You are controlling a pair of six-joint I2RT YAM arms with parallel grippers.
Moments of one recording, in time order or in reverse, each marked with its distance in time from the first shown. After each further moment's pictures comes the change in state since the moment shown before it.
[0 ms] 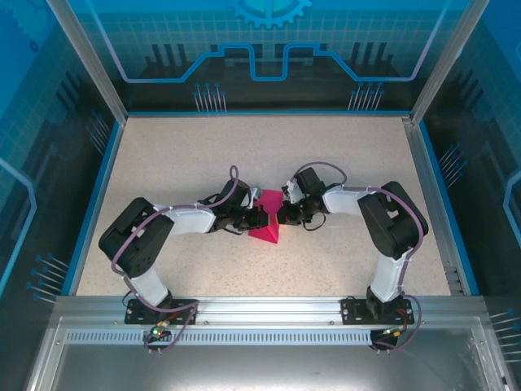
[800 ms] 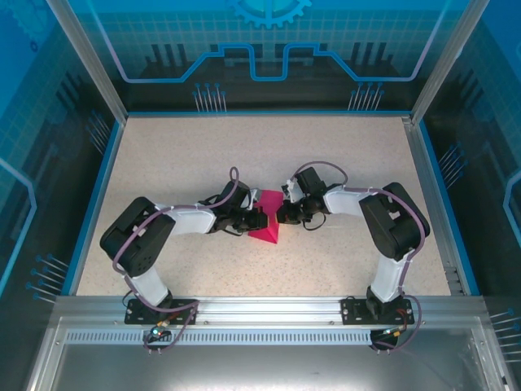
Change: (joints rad) left arm 0.000 0.014 -0.008 -0.001 -0.003 0.001; right arm 0.000 -0.016 -0.006 0.017 -0.011 0.003
